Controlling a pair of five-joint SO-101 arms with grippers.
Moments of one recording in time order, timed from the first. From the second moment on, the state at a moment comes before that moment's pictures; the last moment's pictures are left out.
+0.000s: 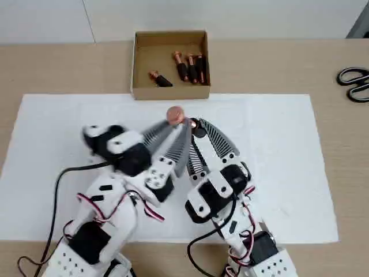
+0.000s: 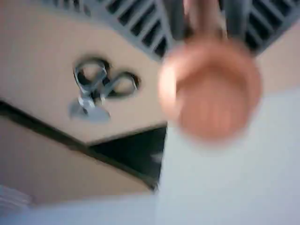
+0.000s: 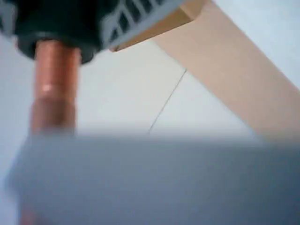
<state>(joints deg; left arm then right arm) 32.4 -74.7 64.2 25.8 14.6 -31.3 -98.8 90.4 -1.1 22.8</state>
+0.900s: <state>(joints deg) 3.2 -73.9 62.3 27.2 14.6 -28.8 -102.7 92.1 -1.3 22.7</state>
